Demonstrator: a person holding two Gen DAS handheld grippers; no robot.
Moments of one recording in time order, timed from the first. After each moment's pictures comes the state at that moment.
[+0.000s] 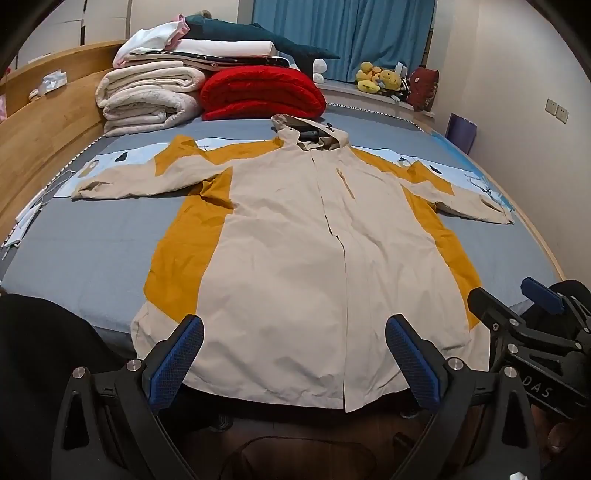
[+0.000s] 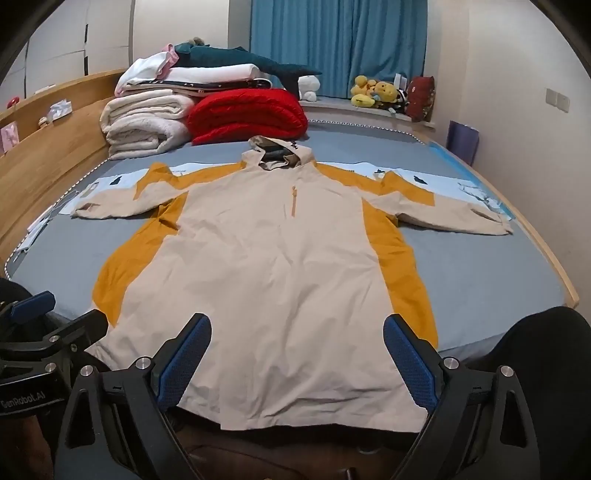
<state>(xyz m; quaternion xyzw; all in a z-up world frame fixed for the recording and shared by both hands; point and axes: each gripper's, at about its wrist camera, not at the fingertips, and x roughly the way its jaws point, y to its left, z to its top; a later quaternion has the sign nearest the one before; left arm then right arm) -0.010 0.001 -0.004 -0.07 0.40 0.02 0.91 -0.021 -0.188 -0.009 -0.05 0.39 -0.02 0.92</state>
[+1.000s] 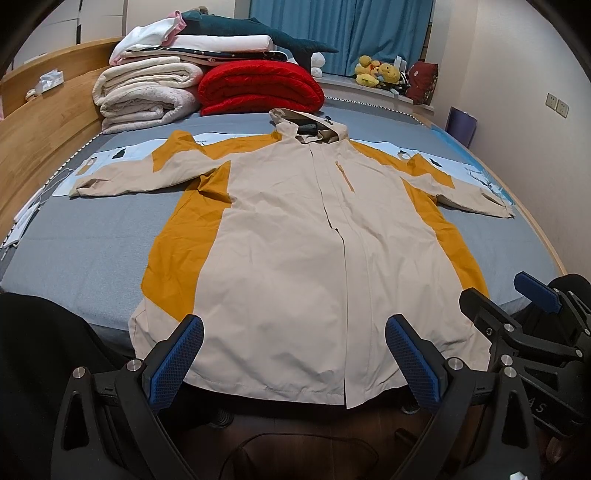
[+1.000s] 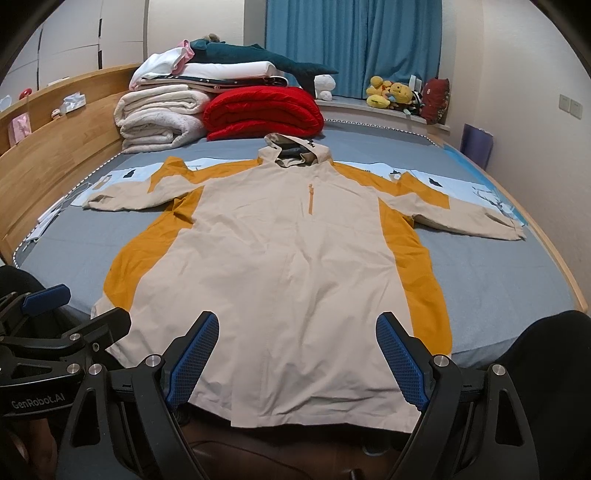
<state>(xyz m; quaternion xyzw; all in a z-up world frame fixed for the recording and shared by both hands) 0.002 -0.004 -0.014 -0.06 0.41 0.01 0.91 -0.023 -0.174 -0.013 -0.06 0.39 0.01 0.92</state>
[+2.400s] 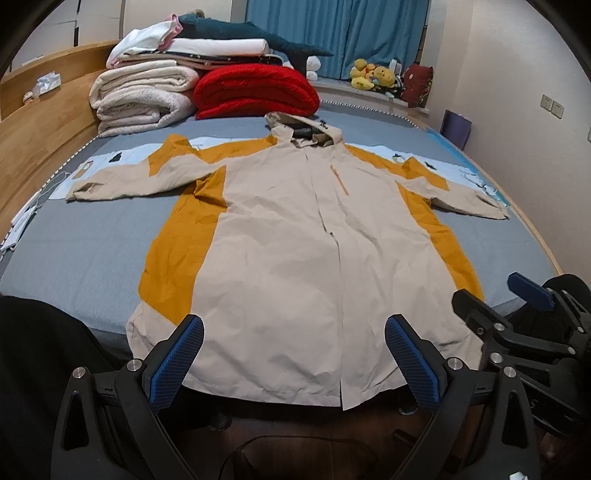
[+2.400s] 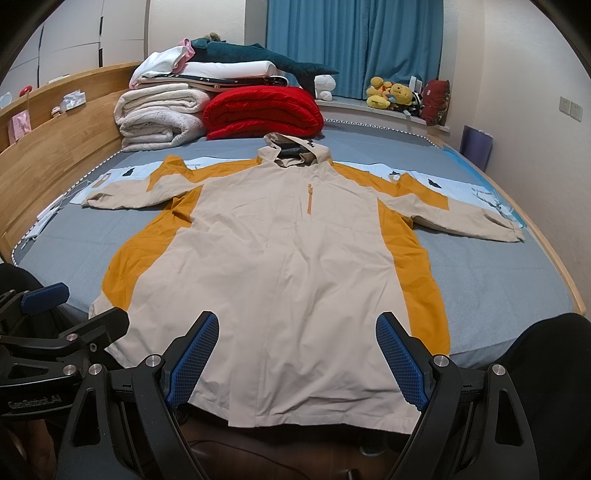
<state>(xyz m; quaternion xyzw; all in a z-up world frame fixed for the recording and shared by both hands) -0.003 -0.008 -0.016 -0.06 0.40 0.01 0.92 -0.023 -0.175 -0.013 -0.06 0.39 0.01 0.92</state>
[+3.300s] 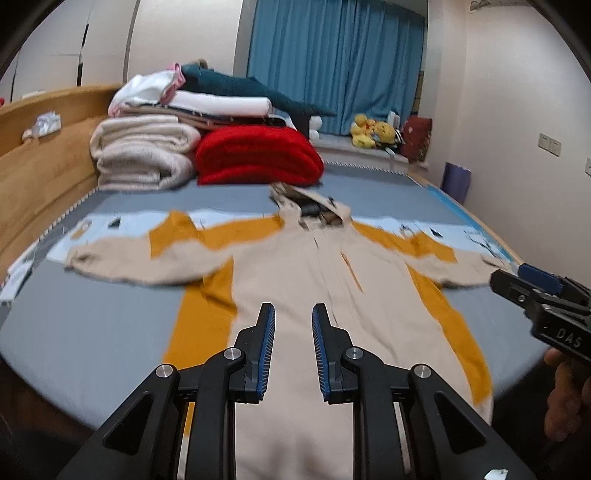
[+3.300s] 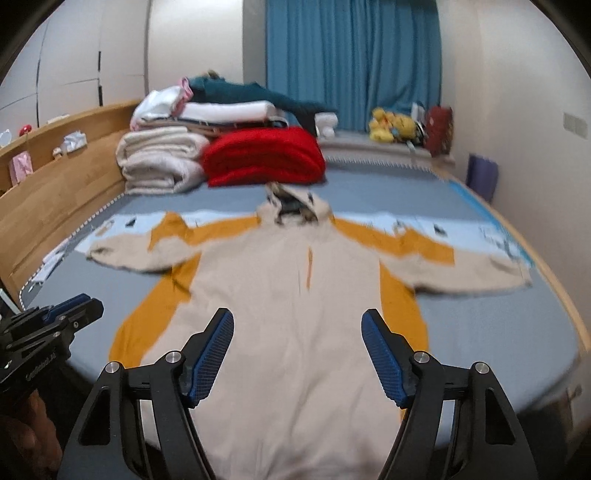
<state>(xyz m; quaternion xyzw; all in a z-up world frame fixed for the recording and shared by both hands) 0.094 0.037 0.055 -0.05 0.30 0.01 0.95 0.080 -0.196 0.068 -0.05 0.33 0.04 0.94</state>
